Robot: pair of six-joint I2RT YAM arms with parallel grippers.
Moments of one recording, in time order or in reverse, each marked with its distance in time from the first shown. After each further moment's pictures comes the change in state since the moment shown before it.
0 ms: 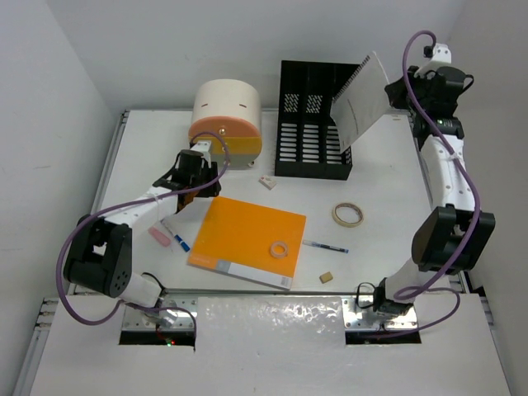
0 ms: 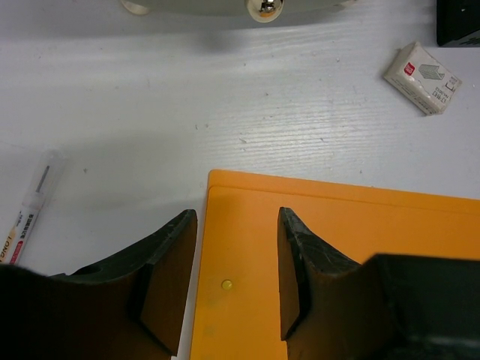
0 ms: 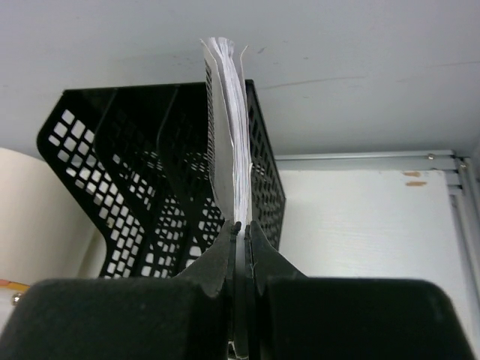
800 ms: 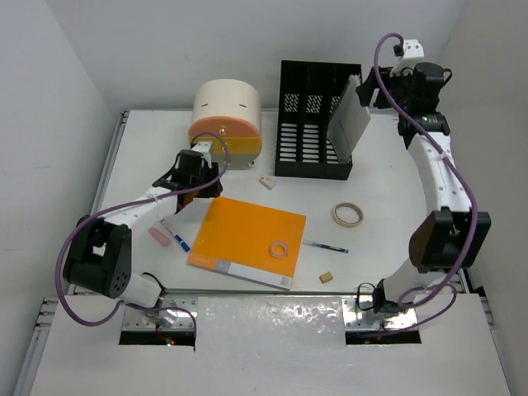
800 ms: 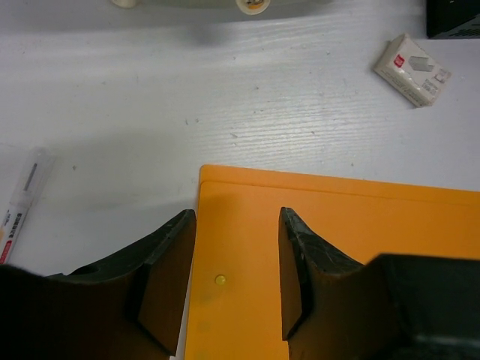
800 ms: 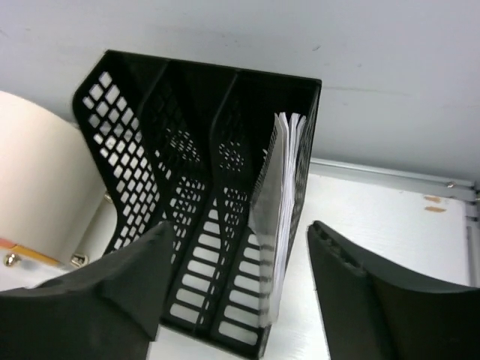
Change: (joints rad) left arm 0.000 -0.002 0.000 -0.013 0.025 -0.005; right arm 0.114 0.044 0.052 -0.042 0.007 -0.116
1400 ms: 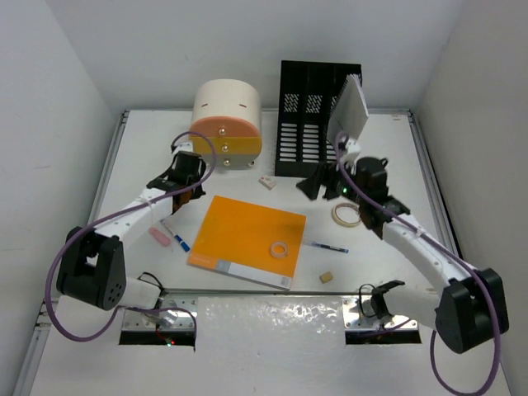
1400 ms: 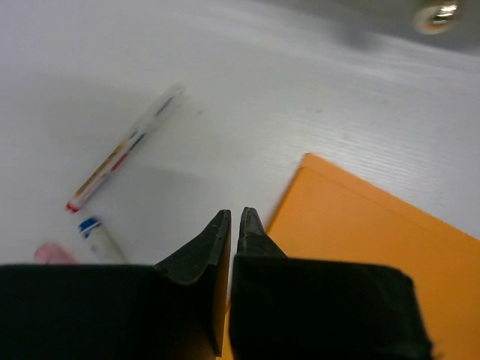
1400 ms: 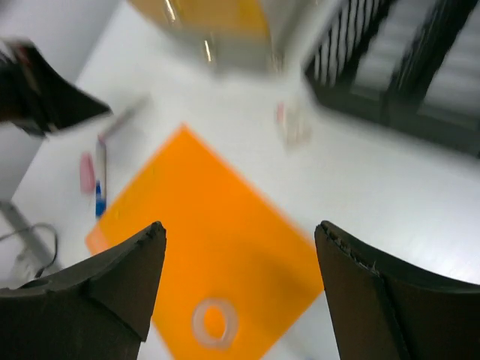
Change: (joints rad) left arm -0.006 -0.079 0.030 -0.167 -0.277 -0.149; right arm 0.400 -0.541 -0.851 0.235 -0.029 0.286
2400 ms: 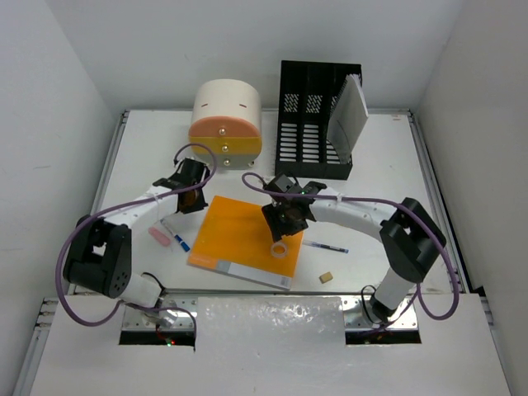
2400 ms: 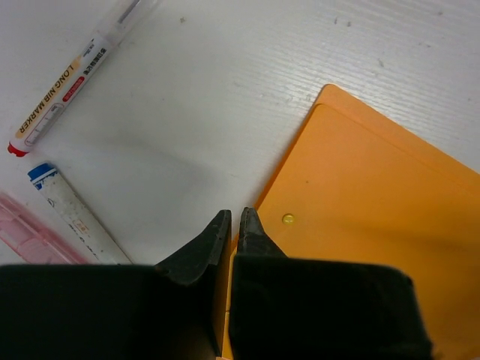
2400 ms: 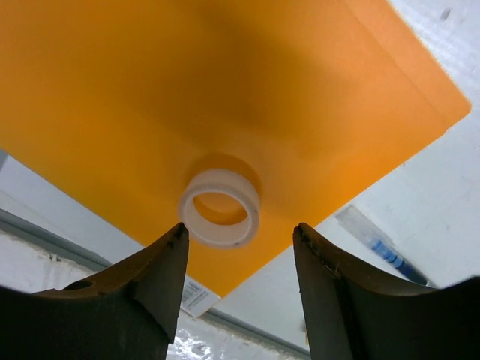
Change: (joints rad) left arm 0.000 0.089 -0.017 -0.158 0.024 -0.134; right arm 0.481 0.558 0.354 -0.698 0.328 0.053
